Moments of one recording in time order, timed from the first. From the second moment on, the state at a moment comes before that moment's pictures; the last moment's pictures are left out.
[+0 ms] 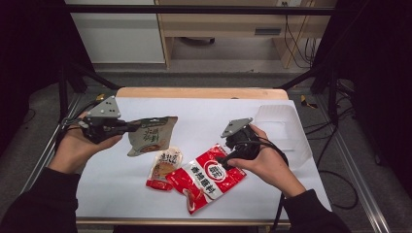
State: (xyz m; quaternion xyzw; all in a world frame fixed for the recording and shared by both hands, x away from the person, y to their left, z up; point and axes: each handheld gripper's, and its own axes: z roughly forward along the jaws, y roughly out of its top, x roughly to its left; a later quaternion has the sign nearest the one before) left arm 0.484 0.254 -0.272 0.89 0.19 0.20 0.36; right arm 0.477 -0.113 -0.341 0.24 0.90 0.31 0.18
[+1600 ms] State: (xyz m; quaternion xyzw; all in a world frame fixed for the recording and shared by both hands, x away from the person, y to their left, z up) left arm 0.472 0.159 -0.292 0.92 0.08 0.15 0.36; right arm 0.489 -0.062 -0.313 0.10 0.95 0.27 0.14
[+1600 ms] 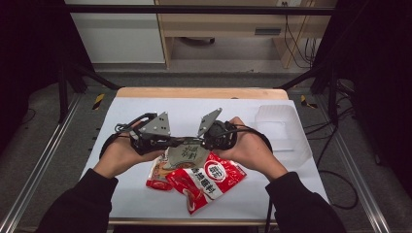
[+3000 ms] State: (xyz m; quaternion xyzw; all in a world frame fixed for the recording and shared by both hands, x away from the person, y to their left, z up) left arm 0.444 0.287 -0.406 0.81 0.31 0.22 0.45; right arm 0.514 -0.130 -0.251 0.14 0.93 0.24 0.22
